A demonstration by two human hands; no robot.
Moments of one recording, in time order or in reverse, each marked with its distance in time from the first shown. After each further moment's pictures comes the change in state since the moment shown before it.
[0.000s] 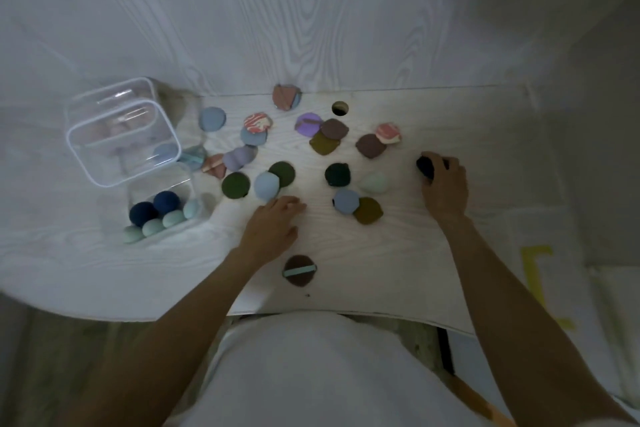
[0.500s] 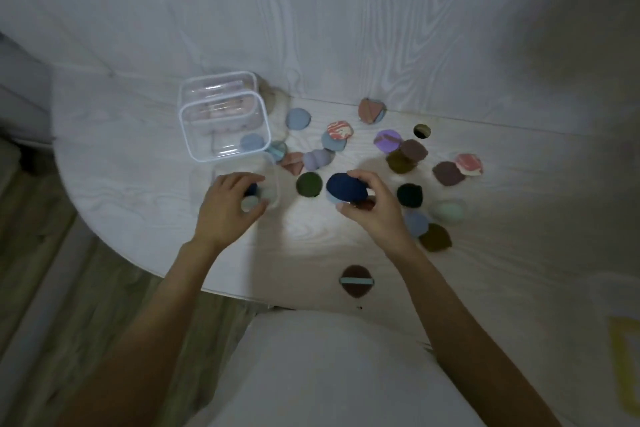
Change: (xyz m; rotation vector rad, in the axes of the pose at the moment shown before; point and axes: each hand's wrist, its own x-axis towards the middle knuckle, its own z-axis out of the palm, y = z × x) left_hand -0.093 -0.113 -0.087 -0.089 0.386 -0.345; right_hand -0.103 -0.203 0.019 0.907 -0.495 -0.331
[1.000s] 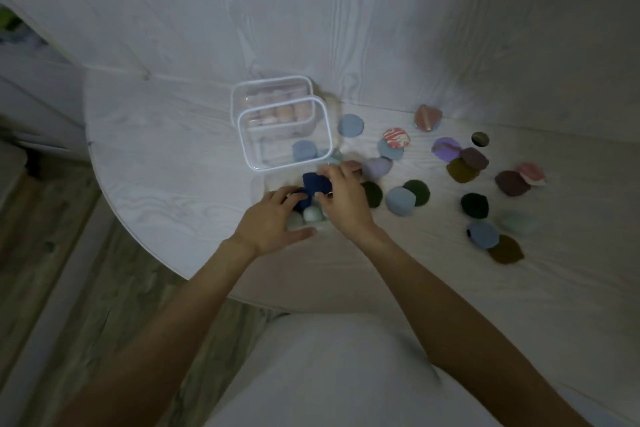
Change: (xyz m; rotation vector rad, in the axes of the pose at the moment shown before) left_hand 0.008 -0.074 -0.006 0.039 -0.315 0.126; right_hand 0.071 -0.004 0.164 -0.640 0.016 -0.211
